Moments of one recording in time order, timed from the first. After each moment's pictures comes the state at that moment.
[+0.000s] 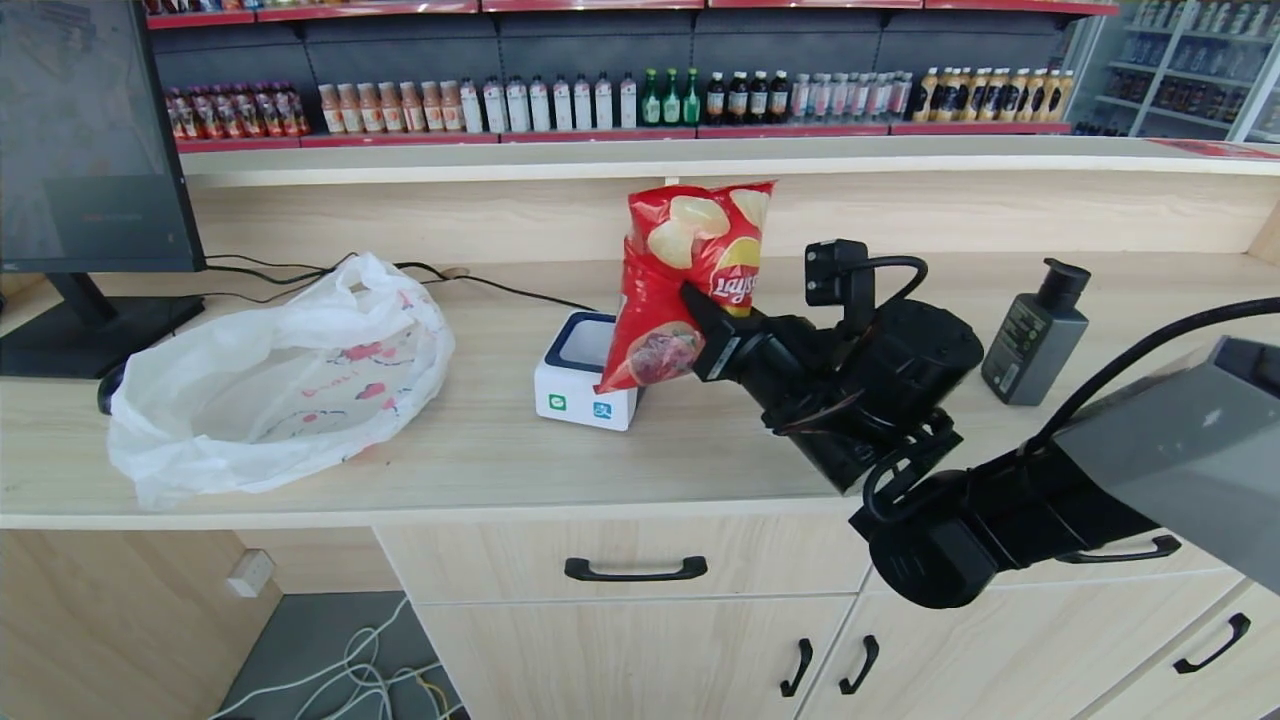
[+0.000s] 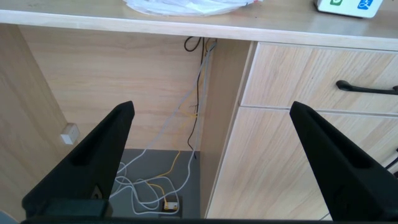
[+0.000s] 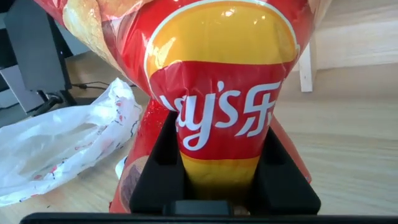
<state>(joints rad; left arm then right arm) 0.00 0.00 0.00 0.00 0.00 0.00 0.62 2.12 -1.07 -1.38 -0.07 0.21</state>
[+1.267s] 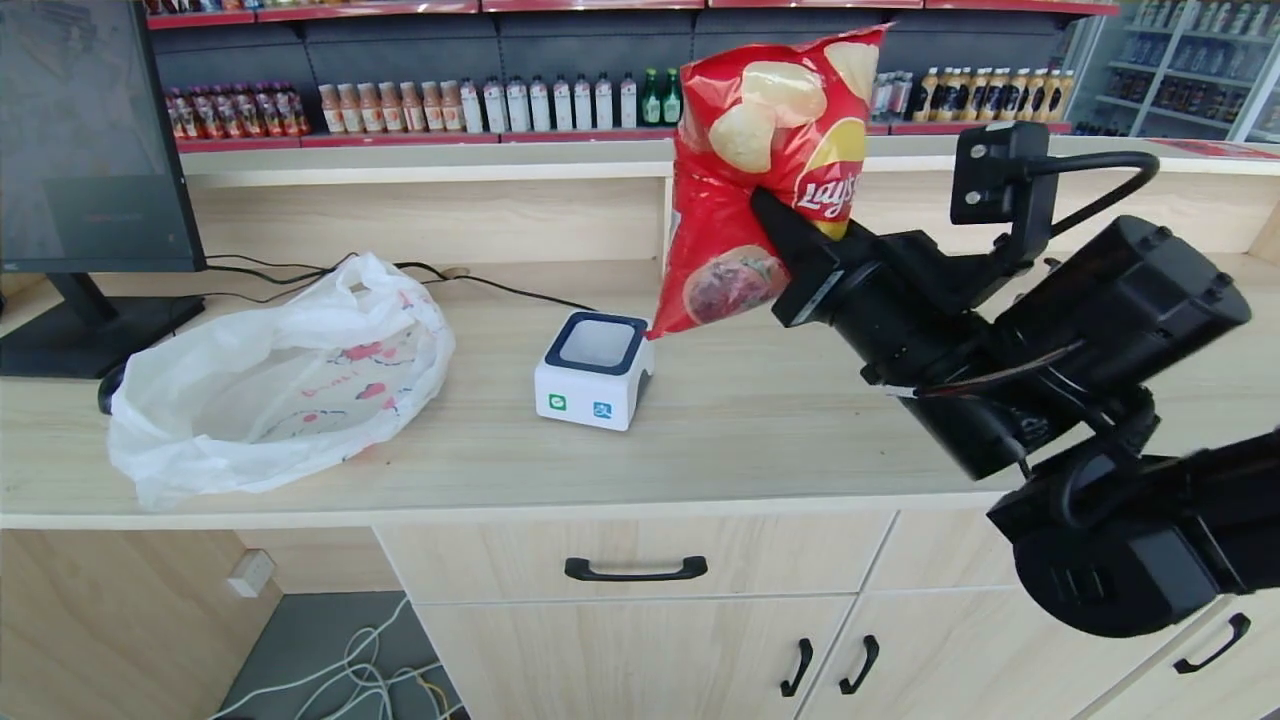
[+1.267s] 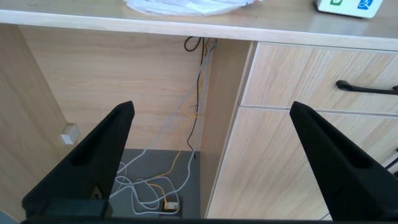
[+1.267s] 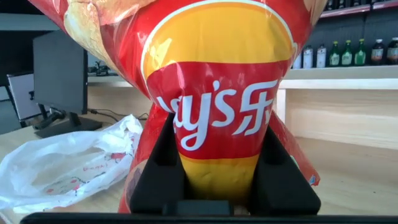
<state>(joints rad) 0.00 0.00 0.00 0.00 0.00 0.00 0.63 1.84 -0.91 -1.43 -0.05 0.03</state>
